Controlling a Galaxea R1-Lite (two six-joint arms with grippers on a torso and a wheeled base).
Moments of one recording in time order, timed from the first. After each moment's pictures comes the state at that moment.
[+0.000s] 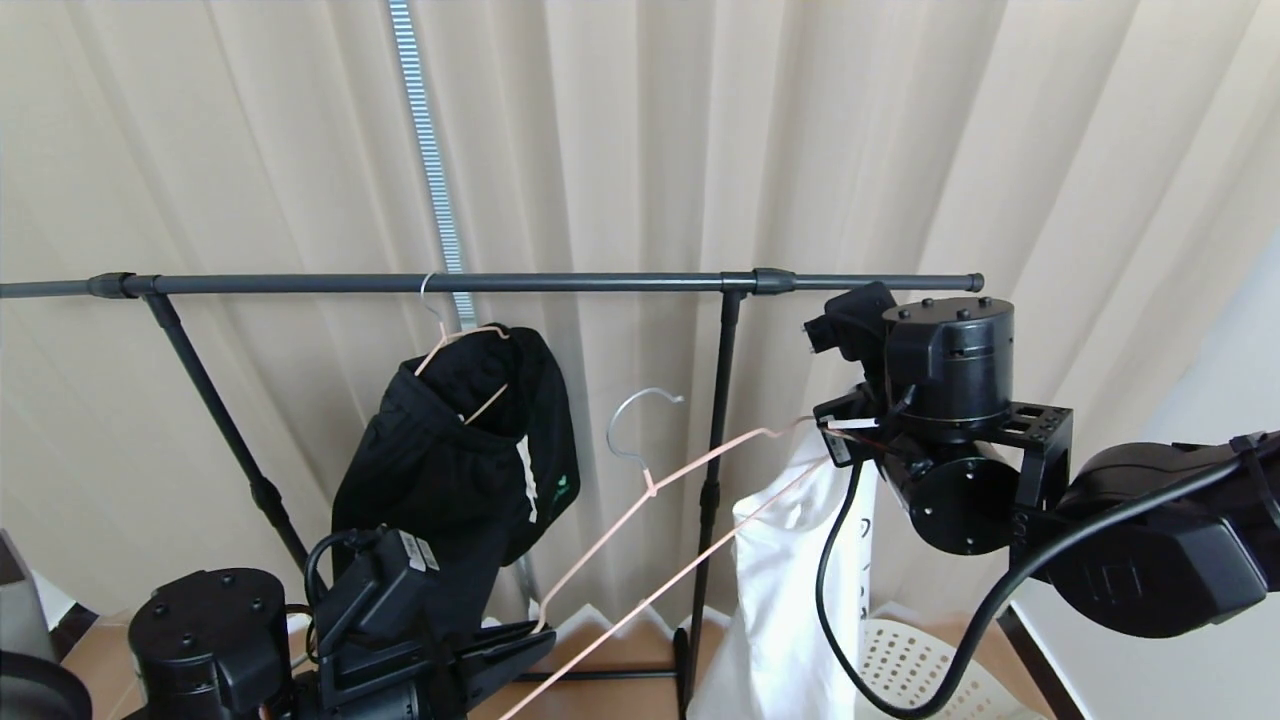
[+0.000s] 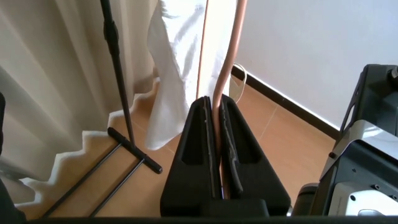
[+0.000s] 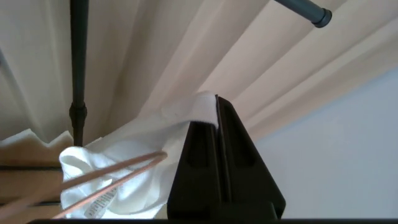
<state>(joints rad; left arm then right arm) -0.52 1.88 0.00 -1.57 -0.45 -0.02 0.66 1.83 -0.94 -0.53 -0.85 -0.18</state>
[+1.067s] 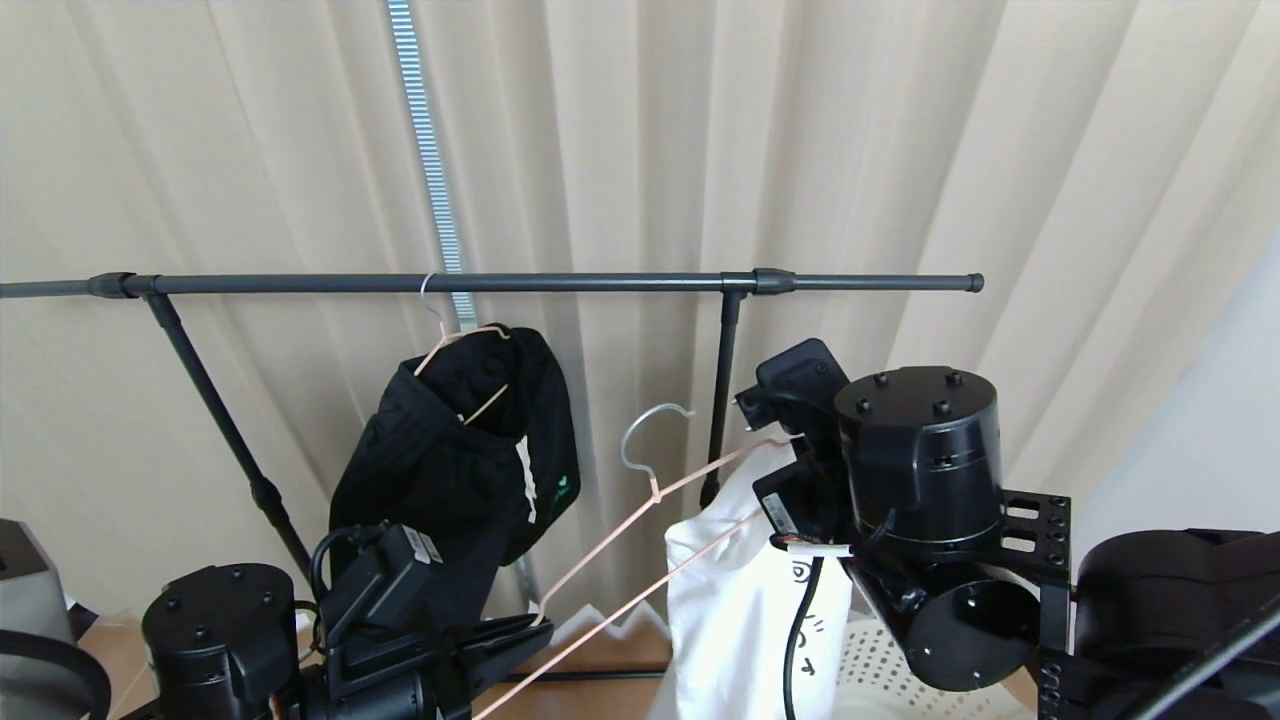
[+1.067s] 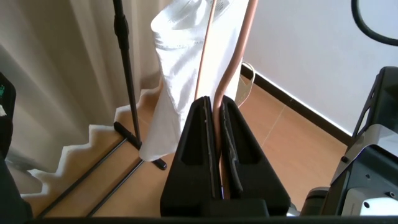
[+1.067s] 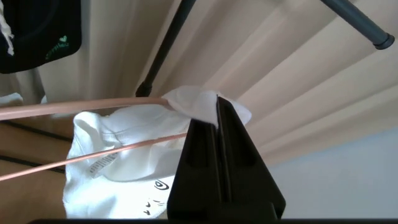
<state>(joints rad) -0.50 1.90 -0.01 -1.57 -0.43 -0.02 0.89 1.78 -0.86 -0.53 -0.85 -0.15</state>
